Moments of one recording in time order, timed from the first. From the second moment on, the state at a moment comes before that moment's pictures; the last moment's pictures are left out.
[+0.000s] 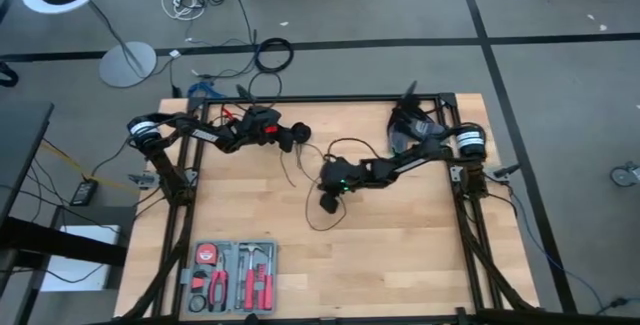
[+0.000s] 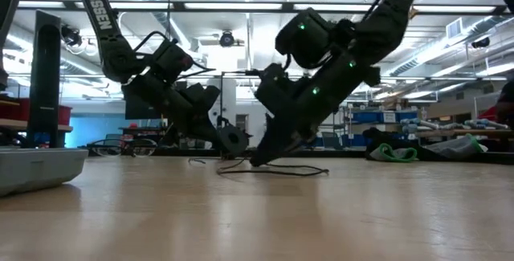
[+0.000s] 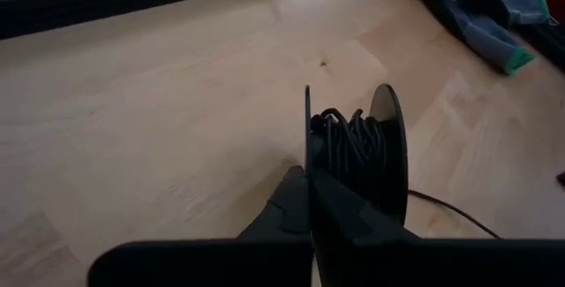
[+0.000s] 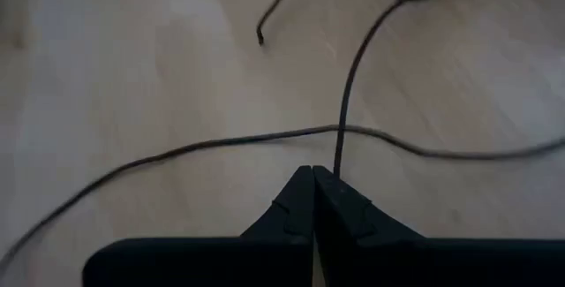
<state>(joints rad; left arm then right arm) 0.60 1.69 0.56 0.59 0.11 -0.42 -0.01 1.96 0.96 0.27 0.10 0.38</state>
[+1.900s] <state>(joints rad) 0.61 1.70 0.56 0.60 0.14 -0.43 -0.03 1.88 1.03 -0.25 0.25 0.40</state>
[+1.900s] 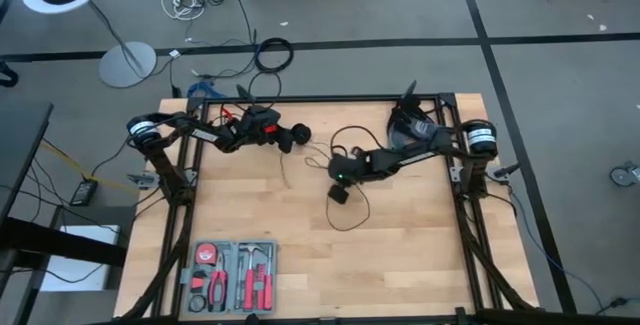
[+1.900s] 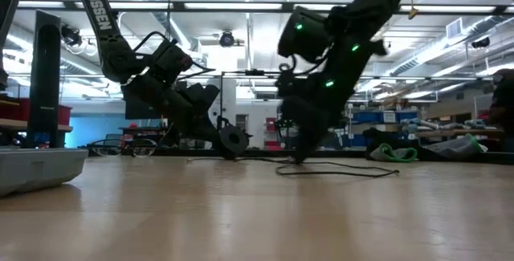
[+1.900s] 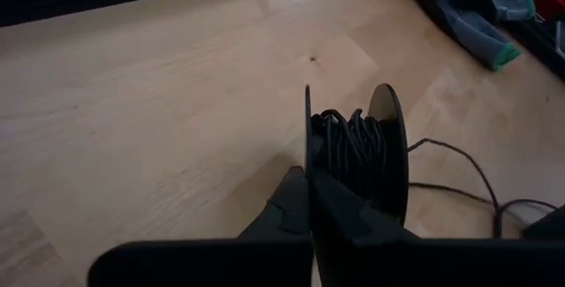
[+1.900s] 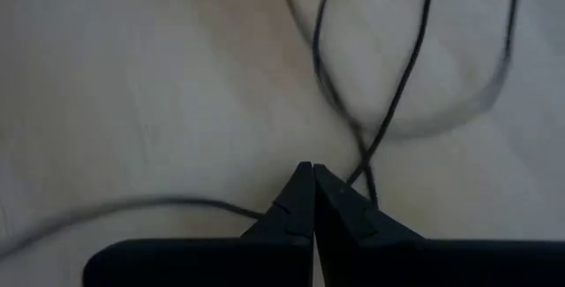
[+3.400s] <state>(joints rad) 0.58 1.70 0.56 0.66 0.20 -0.45 0.06 1.69 1.02 -0.36 0.61 0.58</state>
